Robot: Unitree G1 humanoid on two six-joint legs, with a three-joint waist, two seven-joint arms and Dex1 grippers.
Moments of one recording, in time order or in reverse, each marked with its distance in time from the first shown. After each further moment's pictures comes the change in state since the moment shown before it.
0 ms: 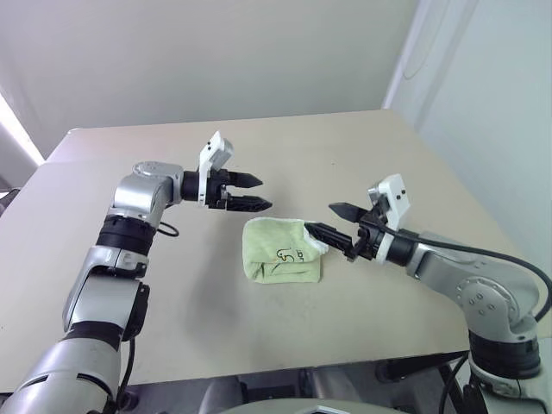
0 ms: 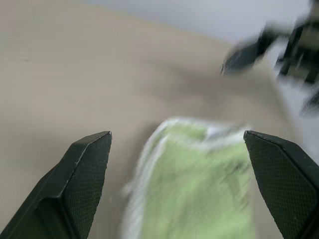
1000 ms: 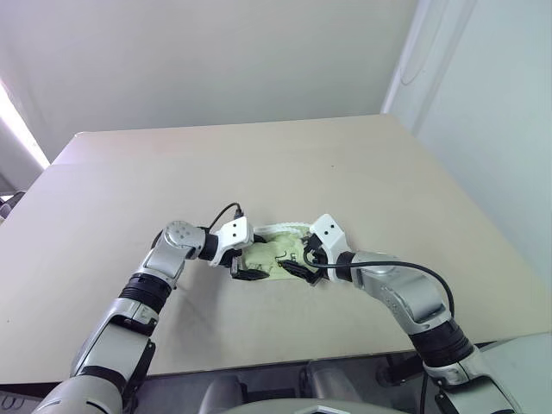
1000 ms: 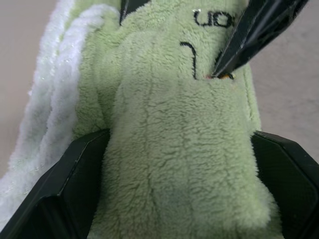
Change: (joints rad) left arm 0.273 -0.078 -0.156 0.059 0.246 -0.534 0.068; right arm -0.005 0.093 0.391 0.331 -0.496 -0.225 0.102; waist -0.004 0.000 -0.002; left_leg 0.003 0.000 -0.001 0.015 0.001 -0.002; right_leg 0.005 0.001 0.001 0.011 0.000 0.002
